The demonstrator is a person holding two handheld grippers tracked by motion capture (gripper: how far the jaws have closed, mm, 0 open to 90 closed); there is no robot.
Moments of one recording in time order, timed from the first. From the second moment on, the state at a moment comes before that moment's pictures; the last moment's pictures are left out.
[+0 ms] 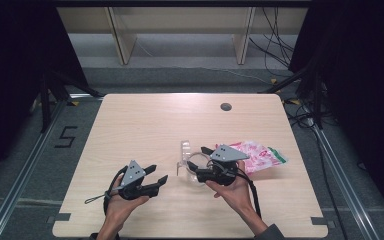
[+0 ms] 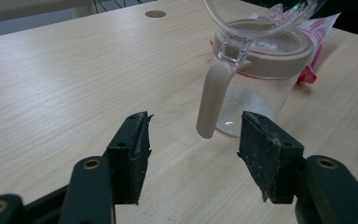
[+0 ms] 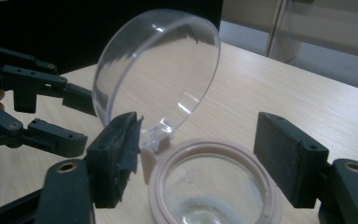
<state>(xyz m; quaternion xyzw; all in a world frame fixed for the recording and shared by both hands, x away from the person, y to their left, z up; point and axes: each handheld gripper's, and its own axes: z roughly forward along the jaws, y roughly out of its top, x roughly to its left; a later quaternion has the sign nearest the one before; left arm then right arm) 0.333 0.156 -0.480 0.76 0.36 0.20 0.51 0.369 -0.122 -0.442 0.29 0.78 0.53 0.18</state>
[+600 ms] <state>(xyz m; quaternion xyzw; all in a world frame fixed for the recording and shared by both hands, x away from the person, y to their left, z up) 0.332 0.165 -0.484 0.75 0.38 0.20 0.50 0.358 -0.136 -0.446 0.35 0.79 0.48 0.16</state>
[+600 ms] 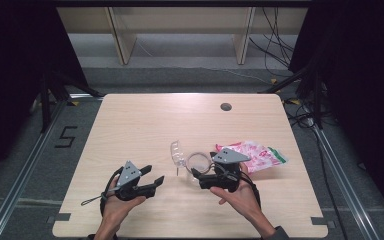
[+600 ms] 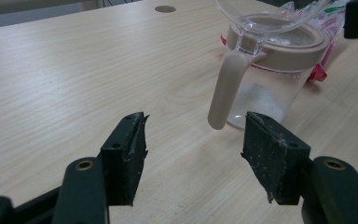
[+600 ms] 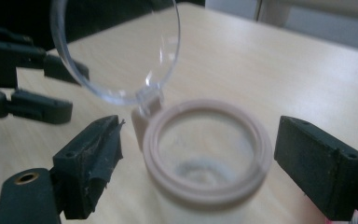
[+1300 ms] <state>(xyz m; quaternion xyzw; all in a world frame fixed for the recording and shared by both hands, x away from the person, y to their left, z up) 0.332 0.167 -0.485 0.75 0.39 0.20 0.49 0.343 -0.192 -0.442 0.33 0.79 0.49 0.18</state>
